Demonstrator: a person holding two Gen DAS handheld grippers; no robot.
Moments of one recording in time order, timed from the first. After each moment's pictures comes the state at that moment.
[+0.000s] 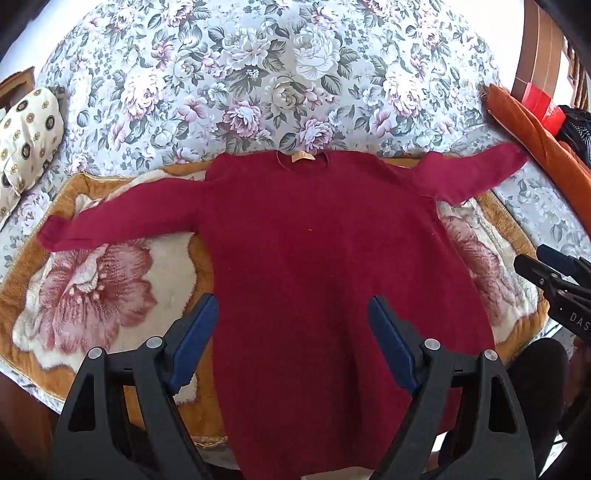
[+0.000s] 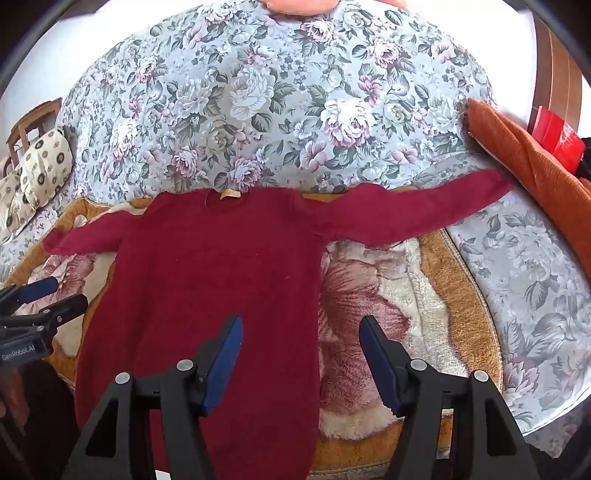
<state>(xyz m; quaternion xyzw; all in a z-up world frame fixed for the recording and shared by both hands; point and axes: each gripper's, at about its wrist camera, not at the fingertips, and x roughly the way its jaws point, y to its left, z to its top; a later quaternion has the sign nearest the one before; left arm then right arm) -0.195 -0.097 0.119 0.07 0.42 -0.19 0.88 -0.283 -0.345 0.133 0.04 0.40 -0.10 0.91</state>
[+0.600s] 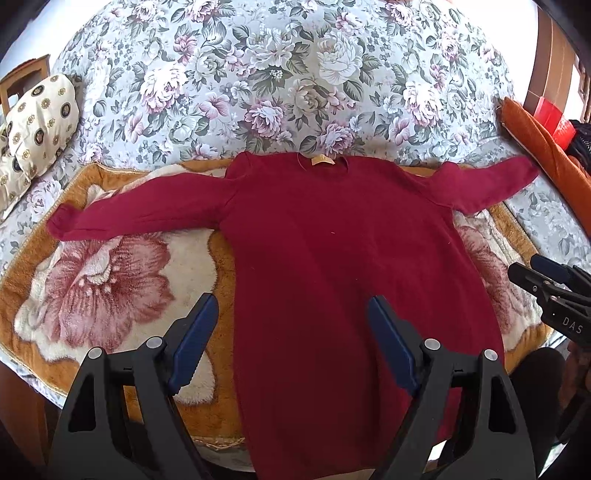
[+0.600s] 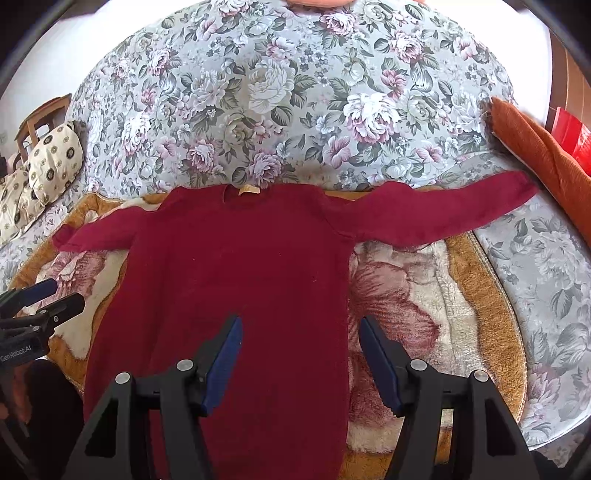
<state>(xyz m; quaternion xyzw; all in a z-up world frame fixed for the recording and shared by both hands) -0.189 -0.080 0.116 0.05 0.42 -0.17 0.89 -0.262 -0.334 0.124 0.04 0.41 -0.07 0.91</state>
